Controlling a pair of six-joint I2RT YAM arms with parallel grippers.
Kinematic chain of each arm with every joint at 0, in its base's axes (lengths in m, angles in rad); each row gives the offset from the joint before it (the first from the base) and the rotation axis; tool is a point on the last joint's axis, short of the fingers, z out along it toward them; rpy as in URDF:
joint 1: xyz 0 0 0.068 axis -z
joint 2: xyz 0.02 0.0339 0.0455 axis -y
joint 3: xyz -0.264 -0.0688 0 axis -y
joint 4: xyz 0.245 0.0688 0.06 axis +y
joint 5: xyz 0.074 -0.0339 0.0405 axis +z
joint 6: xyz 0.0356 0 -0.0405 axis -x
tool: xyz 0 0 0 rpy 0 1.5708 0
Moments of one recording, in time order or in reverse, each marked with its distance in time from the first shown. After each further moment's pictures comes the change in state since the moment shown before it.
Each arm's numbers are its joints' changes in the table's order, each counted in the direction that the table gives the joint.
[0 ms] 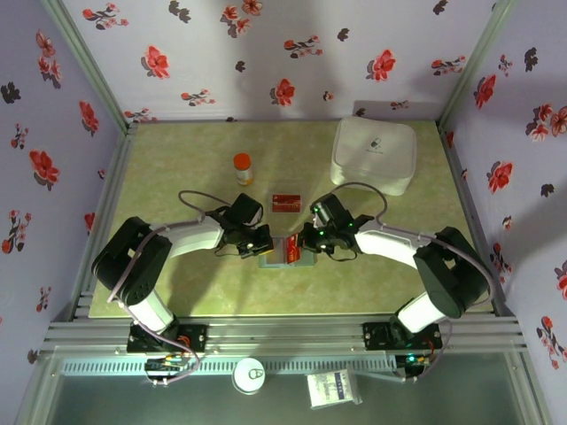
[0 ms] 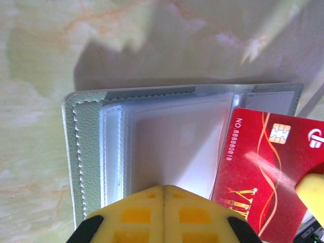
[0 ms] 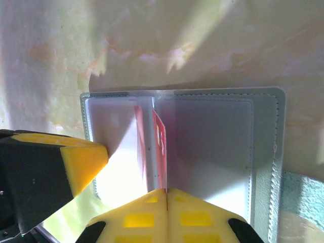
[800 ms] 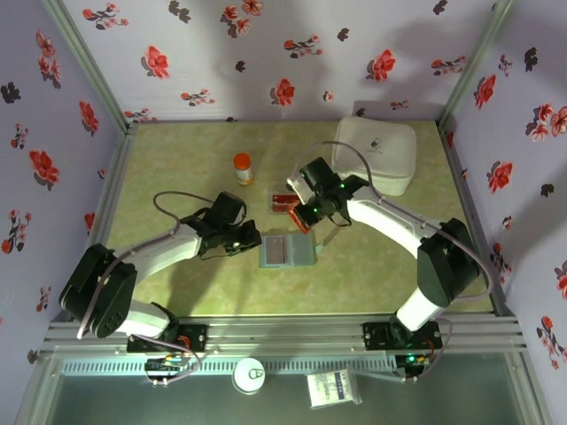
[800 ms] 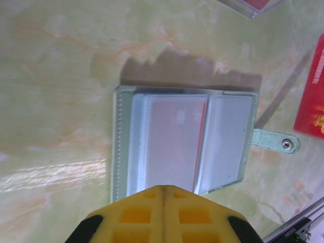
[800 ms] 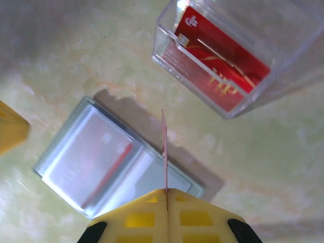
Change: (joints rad) left arm -0.060 0.262 -0.093 0.063 0.056 -0.004; right arm 0.006 -0.122 0.511 0.496 -0.202 0.896
